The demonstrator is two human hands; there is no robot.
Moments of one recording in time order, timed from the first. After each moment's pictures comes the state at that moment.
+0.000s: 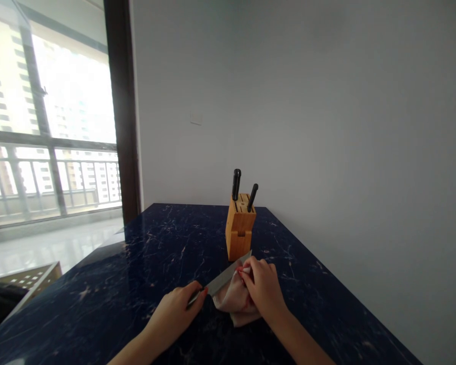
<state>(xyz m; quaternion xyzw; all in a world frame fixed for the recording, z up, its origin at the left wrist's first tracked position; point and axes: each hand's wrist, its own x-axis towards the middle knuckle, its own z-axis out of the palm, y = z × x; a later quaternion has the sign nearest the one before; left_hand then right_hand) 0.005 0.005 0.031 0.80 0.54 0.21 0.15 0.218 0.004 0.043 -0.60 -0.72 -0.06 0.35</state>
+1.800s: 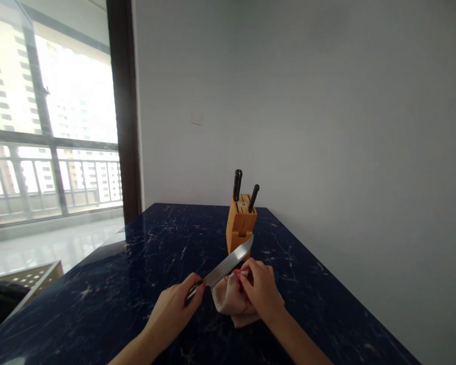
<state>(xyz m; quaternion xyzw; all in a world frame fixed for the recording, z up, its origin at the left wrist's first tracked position) 0.001 0.000 0.038 0.80 0.51 0.28 0.12 0.219 0.007 0.040 -0.58 -0.72 -0.02 0.38</state>
